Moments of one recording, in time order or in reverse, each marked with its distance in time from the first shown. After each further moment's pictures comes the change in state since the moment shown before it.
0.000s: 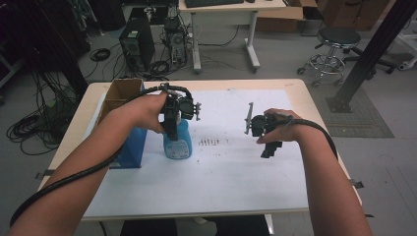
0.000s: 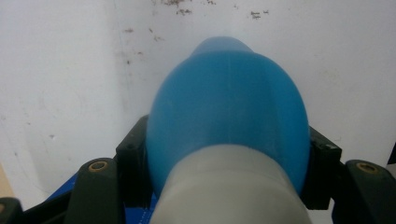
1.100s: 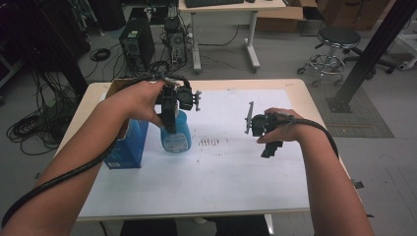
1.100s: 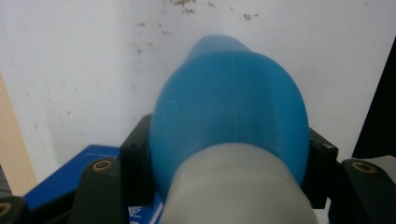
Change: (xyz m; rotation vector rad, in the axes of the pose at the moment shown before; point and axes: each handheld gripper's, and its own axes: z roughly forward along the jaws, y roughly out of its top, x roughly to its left) left arm -0.006 -0.003 -0.046 0.015 0.013 -0.067; right arm 0.004 0.001 -0.007 -0.002 -0.008 -0.002
